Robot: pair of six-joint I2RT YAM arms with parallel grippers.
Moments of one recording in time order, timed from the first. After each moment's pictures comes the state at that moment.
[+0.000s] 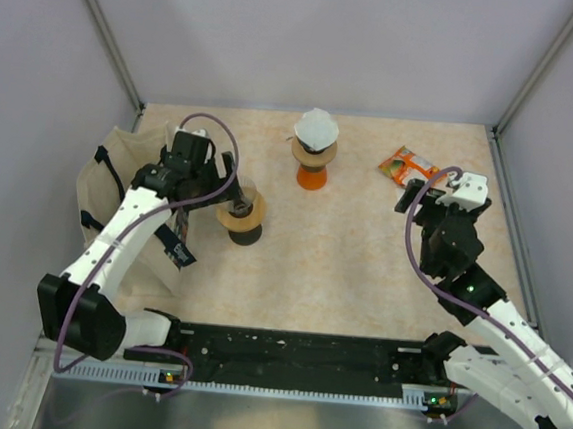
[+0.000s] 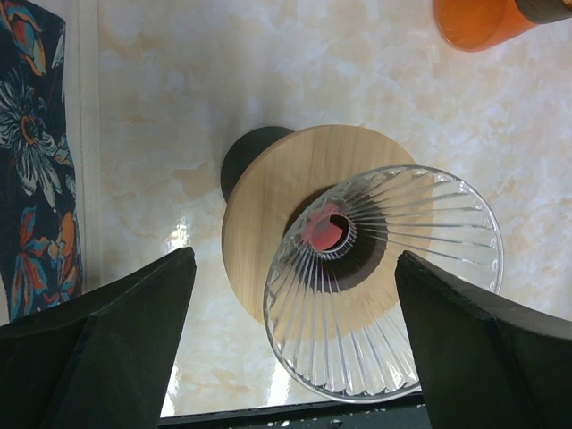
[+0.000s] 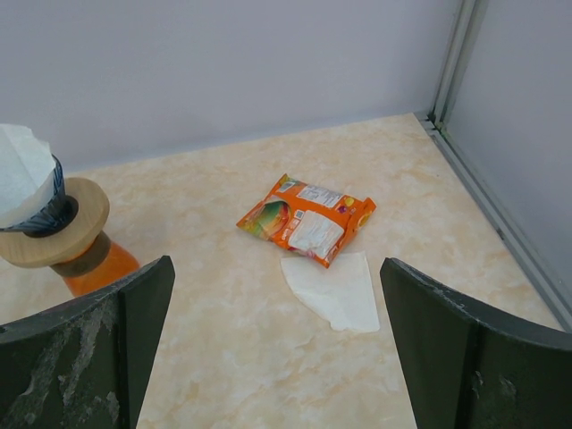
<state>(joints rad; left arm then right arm) -0.27 1.29 1.20 -0.78 0.00 -0.55 0.64 0.74 0.70 0.06 0.81 0.09</state>
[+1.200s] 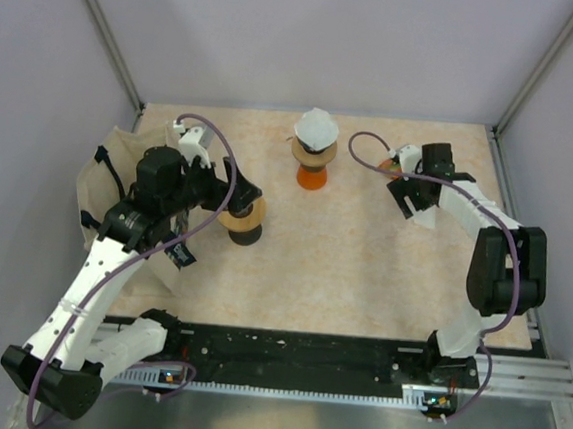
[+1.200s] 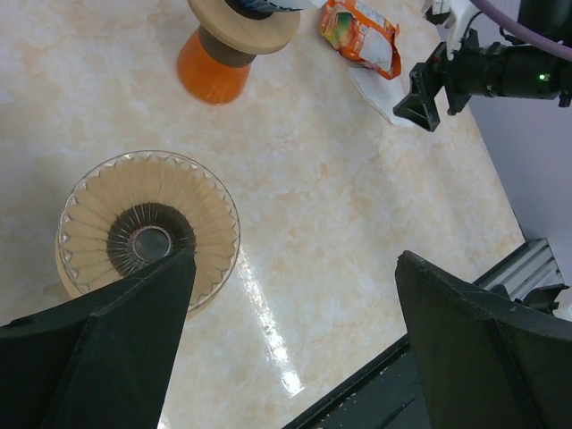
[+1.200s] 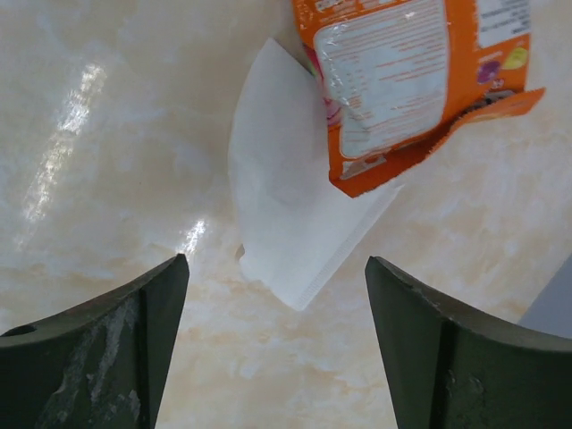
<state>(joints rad) -0.33 0.95 1.08 -0.51 0.32 -0.43 0.13 1.66 1.17 -0.41 0.04 -0.49</state>
